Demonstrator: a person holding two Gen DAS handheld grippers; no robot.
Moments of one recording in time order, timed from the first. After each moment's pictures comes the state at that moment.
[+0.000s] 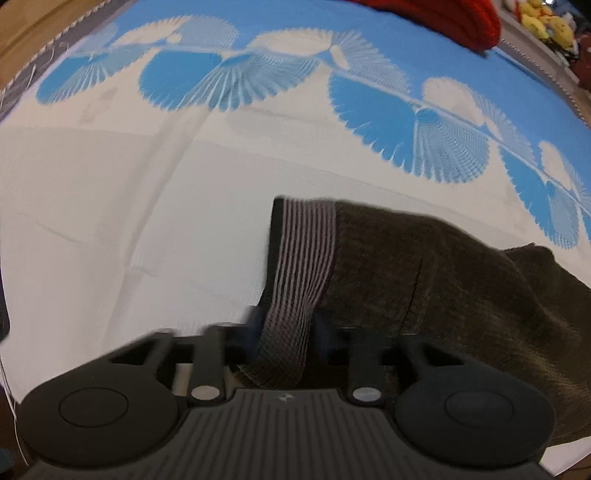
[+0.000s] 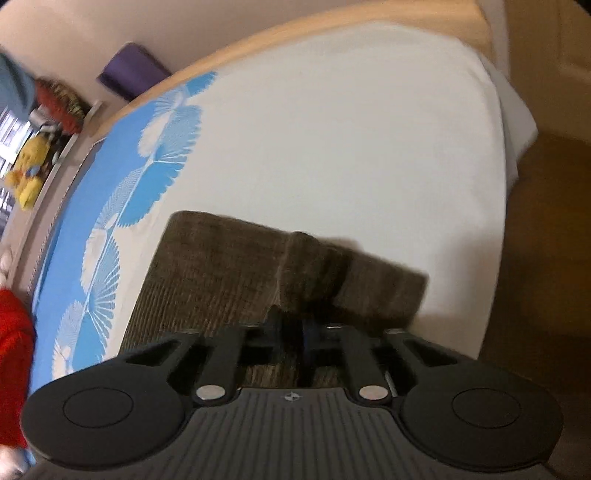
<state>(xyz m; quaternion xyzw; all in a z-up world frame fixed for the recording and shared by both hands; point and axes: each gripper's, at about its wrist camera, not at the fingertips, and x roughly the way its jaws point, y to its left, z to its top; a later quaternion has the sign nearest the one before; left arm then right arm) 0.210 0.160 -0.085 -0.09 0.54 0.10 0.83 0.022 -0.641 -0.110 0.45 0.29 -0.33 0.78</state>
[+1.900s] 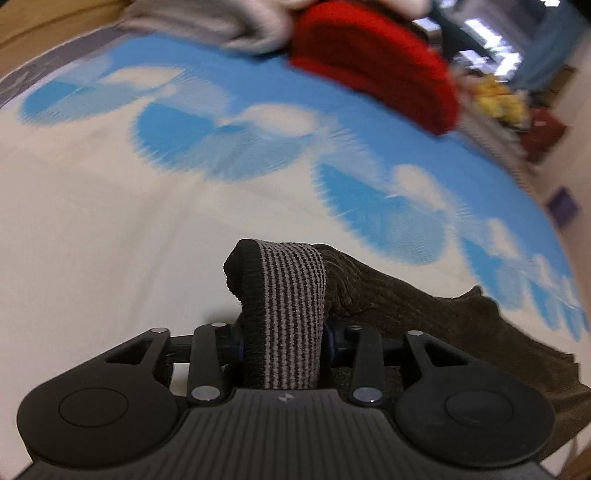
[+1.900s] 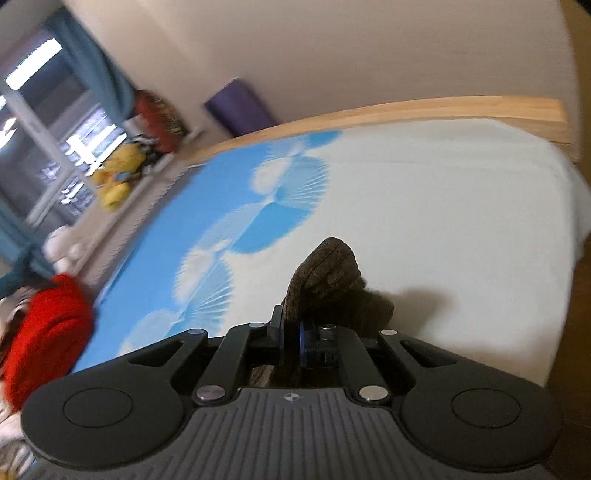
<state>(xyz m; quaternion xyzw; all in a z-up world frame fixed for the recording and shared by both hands) 0.192 0.227 -0.094 -0.18 0.44 0.05 0.88 0.037 -0.583 -0.049 0.39 0.25 -0.25 0.85</state>
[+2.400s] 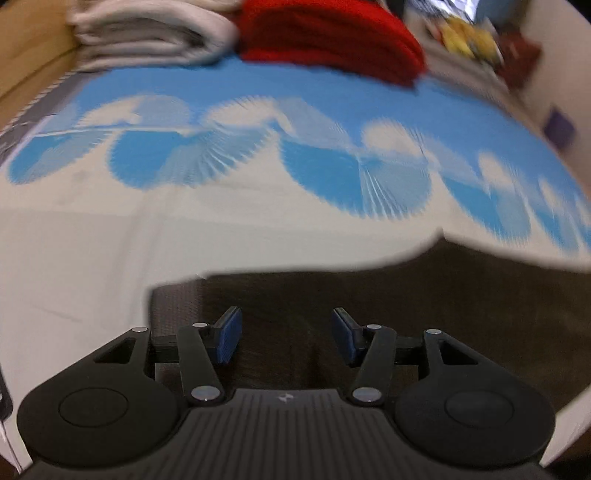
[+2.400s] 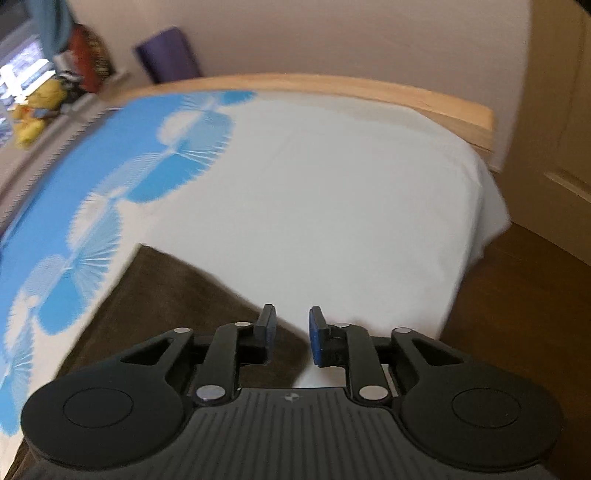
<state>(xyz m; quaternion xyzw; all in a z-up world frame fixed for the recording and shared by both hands) 0.187 0.154 -0.080 -0.04 0.46 0.00 0.88 0.018 -0.591 -0.051 0.31 0.35 -0.33 0.82</state>
